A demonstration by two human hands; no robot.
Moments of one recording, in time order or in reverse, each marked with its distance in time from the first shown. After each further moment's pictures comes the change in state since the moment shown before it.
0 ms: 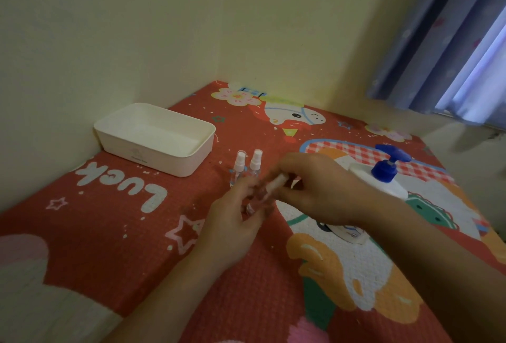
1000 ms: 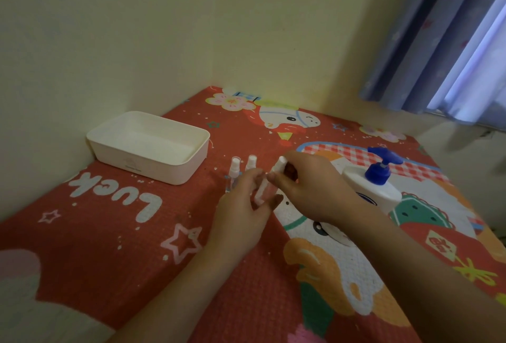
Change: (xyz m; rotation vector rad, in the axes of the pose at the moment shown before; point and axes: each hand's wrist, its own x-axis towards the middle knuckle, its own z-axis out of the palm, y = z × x) left_hand 0.024 0.004 0.020 0.102 0.059 -0.043; right_hand 0.012 0.020 0.023 -0.018 0.256 0.208
